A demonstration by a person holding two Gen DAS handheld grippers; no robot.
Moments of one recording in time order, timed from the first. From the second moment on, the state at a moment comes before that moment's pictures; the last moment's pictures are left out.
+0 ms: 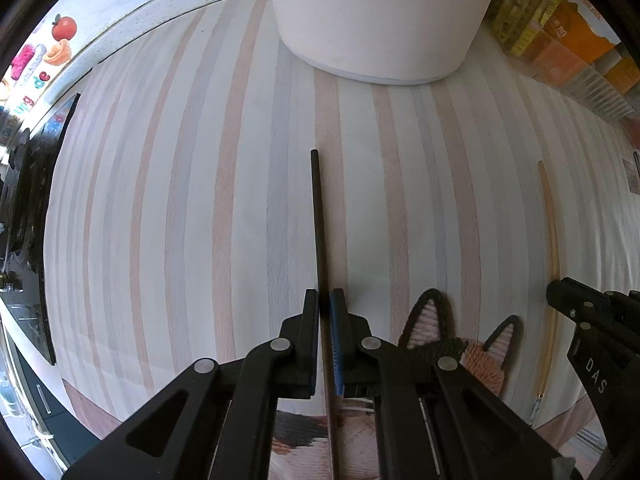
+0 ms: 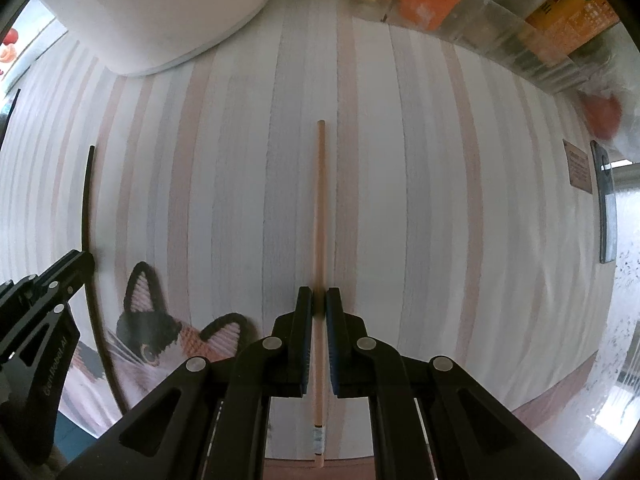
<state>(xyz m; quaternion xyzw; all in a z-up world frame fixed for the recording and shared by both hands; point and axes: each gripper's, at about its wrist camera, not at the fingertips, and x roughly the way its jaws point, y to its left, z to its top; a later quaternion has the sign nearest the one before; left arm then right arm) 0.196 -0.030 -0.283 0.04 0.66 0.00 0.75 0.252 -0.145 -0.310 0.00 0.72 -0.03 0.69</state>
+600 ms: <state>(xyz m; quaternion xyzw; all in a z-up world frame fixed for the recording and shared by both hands) 0.199 -0.031 -0.280 0.05 0.66 0.00 0.75 0.252 -0.160 -0.308 0.00 0.72 -0.02 0.70</state>
